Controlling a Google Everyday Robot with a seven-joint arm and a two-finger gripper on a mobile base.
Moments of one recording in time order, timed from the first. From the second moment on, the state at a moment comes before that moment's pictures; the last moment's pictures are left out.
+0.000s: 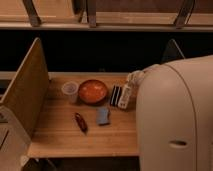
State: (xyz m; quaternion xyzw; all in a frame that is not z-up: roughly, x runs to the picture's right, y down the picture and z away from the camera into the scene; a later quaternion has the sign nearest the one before) arm 0.162 -0.054 0.848 -0.04 -0.08 0.78 0.62
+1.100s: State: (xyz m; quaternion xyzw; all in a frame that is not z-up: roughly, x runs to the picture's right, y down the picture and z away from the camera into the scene) arm 0.155 -0.054 0.837 -0.05 -0.09 0.76 0.64
